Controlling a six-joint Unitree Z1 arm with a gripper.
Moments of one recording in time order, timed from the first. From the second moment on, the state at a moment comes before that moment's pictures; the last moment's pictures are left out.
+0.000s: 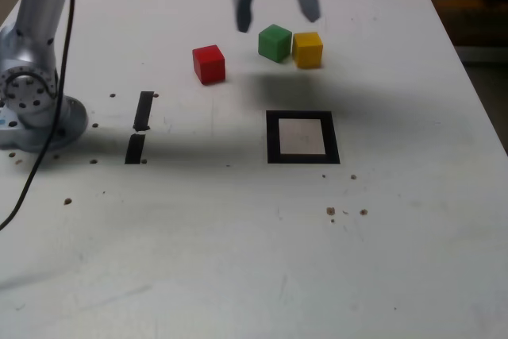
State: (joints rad) arm 0.26 2.06 -1.80 1.55 0.06 0.21
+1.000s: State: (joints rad) arm 0.28 2.19 -1.85 1.37 -0.01 0.25
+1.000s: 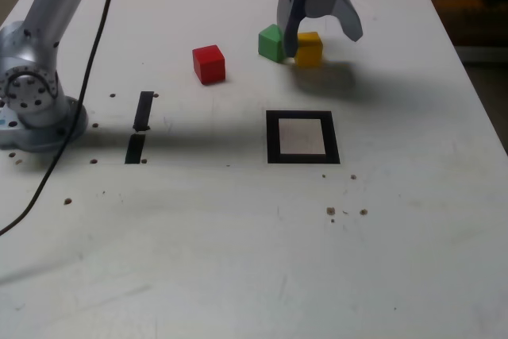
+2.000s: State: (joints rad) arm 0.34 2.18 -1.83 1.36 0.05 0.28
